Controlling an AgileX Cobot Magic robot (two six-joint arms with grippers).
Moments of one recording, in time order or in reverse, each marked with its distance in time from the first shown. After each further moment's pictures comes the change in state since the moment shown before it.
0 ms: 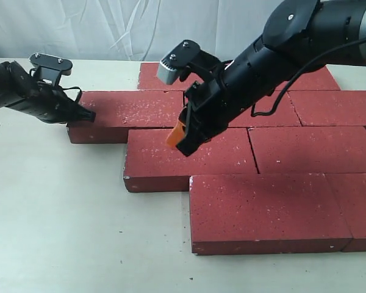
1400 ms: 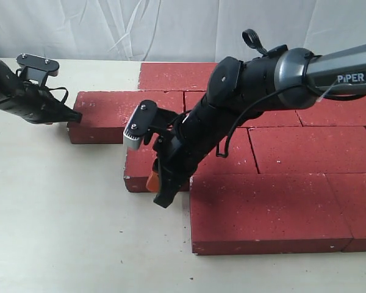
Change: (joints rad) left arm 0.063 0.000 0.000 0.055 0.021 0.000; right arm 0.140 0.188 0.002 -0.037 -0.137 -0.101
